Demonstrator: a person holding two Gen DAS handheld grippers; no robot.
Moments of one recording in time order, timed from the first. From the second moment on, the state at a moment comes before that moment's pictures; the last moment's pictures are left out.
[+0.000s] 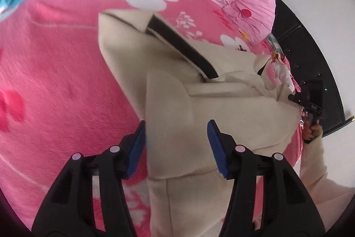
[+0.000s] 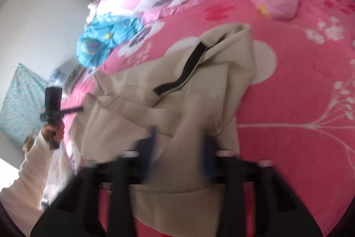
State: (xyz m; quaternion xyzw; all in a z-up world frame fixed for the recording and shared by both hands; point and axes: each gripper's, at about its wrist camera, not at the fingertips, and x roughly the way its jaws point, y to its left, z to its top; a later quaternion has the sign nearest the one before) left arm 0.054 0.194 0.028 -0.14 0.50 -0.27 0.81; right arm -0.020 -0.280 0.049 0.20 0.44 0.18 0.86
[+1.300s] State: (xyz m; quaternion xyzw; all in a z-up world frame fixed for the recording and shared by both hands) left arm 0.091 0.201 0.077 0.01 0.37 0.00 0.93; right arm 0.127 -0.323 0.054 -0.02 0.41 -0.19 0.89
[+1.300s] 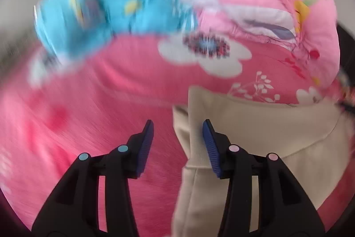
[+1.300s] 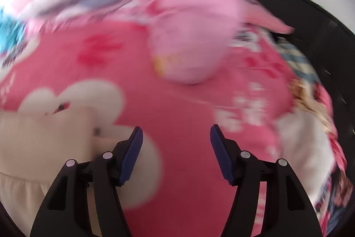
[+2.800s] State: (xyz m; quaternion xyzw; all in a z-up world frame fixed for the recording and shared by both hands) left arm -0.042 0.059 -0.020 0.46 0.25 -0.15 0.84; right arm -0.018 -0.229 -0.019 -0.37 0.36 -0.09 0.85
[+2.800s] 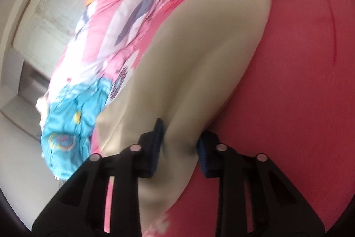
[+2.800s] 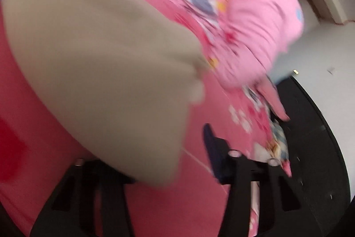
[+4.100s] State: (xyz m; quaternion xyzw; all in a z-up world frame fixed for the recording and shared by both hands) left arm 0.043 0.013 -0.016 -0.01 0.43 -0.21 0.88; right arm 0.044 -0.079 -0.011 -0.09 0.39 0.13 0.91
